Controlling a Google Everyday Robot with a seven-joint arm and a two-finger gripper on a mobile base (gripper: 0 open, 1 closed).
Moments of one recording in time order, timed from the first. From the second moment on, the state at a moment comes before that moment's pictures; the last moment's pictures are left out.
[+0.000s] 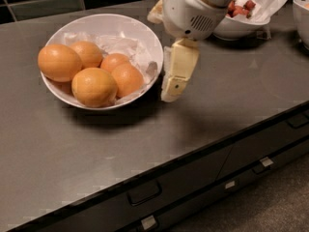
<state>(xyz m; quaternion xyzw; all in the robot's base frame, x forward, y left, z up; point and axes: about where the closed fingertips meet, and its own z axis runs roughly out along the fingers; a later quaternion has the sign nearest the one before) 0.486 -0.017 0.995 -0.74 0.62 0.05 0.24</state>
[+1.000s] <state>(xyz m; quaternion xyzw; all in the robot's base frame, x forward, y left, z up) 0.499 0.063 0.973 -0.75 0.60 0.10 0.26</state>
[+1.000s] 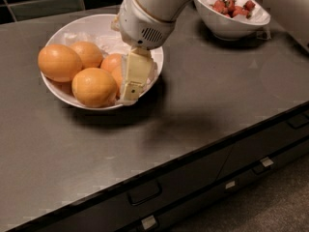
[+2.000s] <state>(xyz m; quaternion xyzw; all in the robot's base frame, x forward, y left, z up) 0.497 0.119 0.948 -0.78 0.57 0.13 0.21</state>
